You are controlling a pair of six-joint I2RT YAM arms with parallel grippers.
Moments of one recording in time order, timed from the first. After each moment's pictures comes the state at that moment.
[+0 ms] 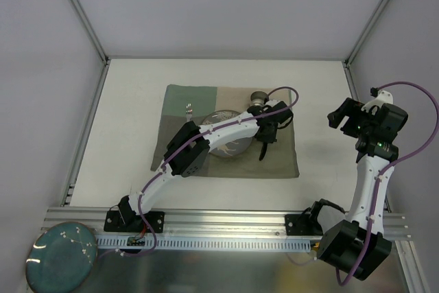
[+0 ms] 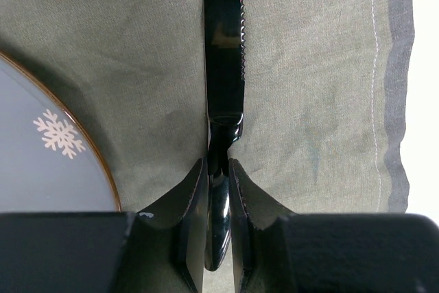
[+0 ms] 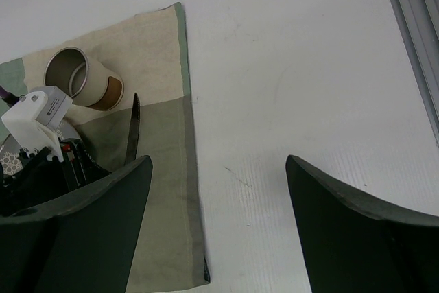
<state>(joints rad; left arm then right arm) -1.01 2.44 2.14 -0.78 -0.23 -0.72 -0.44 0.94 0.87 -0.47 -0.41 0.10</state>
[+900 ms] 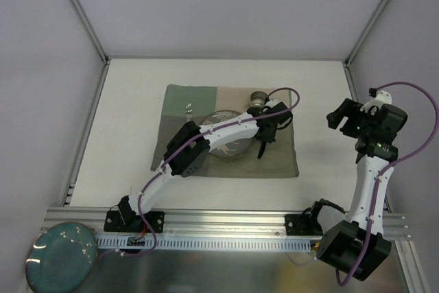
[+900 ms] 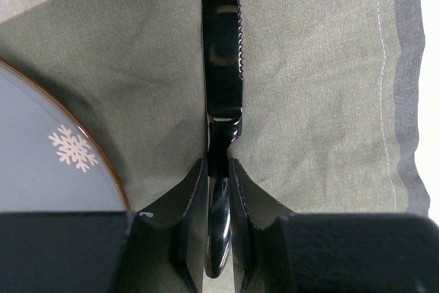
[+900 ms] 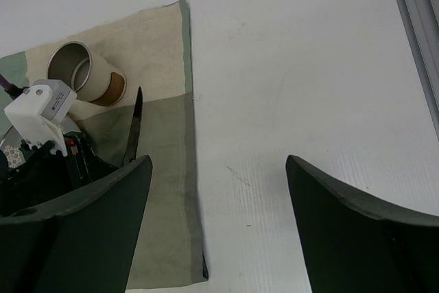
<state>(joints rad) -1.01 2.44 2.12 -0.75 -0.26 -0.67 -0.44 0.94 0.87 -0.47 -0.43 0.09</state>
